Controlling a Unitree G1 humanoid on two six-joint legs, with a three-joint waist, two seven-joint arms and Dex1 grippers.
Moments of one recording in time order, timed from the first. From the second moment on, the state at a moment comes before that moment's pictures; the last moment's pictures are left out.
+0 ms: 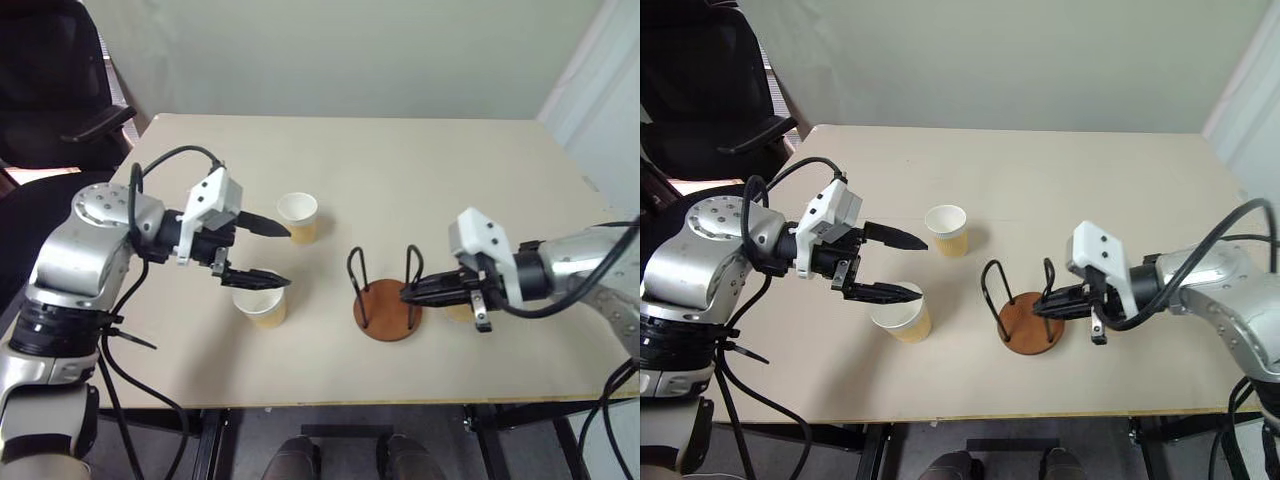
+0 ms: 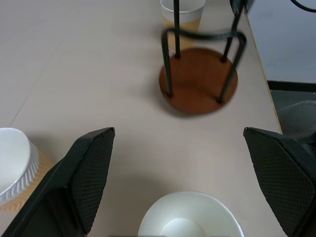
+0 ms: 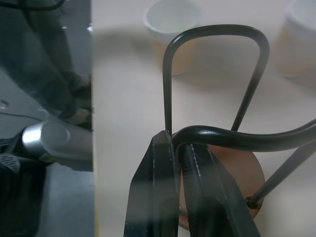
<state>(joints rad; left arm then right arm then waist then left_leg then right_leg) -0.74 0.92 -0.06 -0.04 -0.45 0.55 -1.44 -0.59 -0.93 0.10 -0.56 0.67 0.97 1.07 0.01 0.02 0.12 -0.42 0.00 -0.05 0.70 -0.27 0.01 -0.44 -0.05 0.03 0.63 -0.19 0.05</state>
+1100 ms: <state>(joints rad) -0.75 1.00 -0.10 -0.05 -0.42 0.49 -1.53 -0.45 -1.14 -0.10 -0.67 0.74 1.08 1.06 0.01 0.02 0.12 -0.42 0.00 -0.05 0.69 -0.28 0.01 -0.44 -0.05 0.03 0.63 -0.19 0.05</state>
